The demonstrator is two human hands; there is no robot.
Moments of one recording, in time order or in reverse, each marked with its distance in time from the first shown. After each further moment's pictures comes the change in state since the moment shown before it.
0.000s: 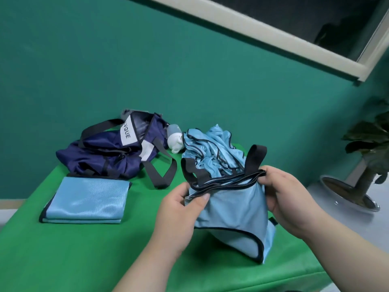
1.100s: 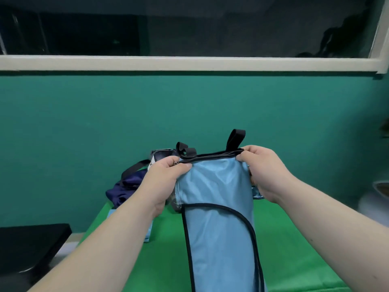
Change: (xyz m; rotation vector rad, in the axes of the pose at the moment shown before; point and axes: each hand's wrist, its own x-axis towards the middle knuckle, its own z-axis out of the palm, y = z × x) left_hand 0.028 0.150 0.019 0.160 0.050 -0.123; right_hand 0.004 -0.093 -0.012 -0.075 0.070 -0.107
